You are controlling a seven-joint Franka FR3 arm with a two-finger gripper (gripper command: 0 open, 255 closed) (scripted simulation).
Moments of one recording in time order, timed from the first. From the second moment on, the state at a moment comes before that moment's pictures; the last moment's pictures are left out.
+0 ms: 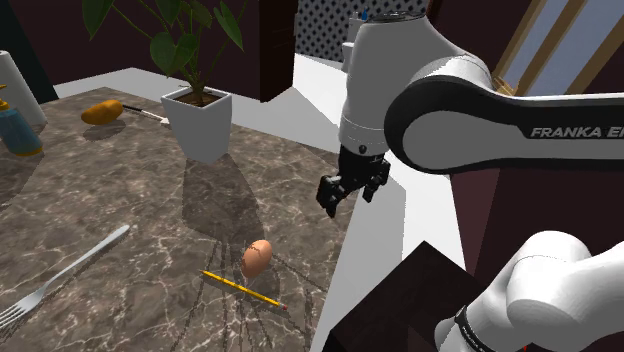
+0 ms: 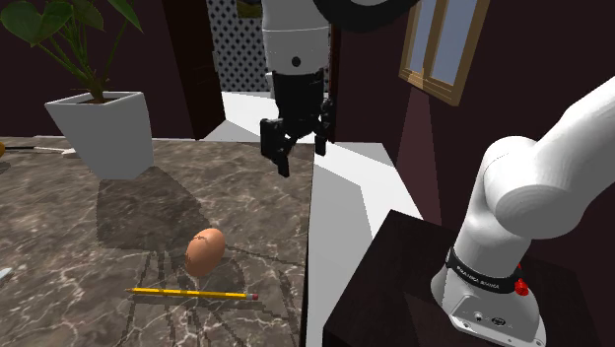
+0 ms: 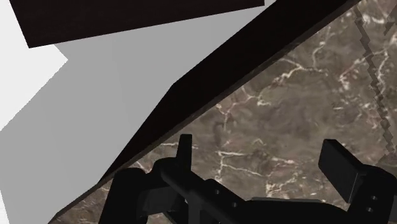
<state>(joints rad) 0.08 -0.56 0.41 -2.36 0.12 1.81 0.59</state>
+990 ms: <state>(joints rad) 0.05 0.00 0.77 -1.98 -0.13 1.91 1.20</state>
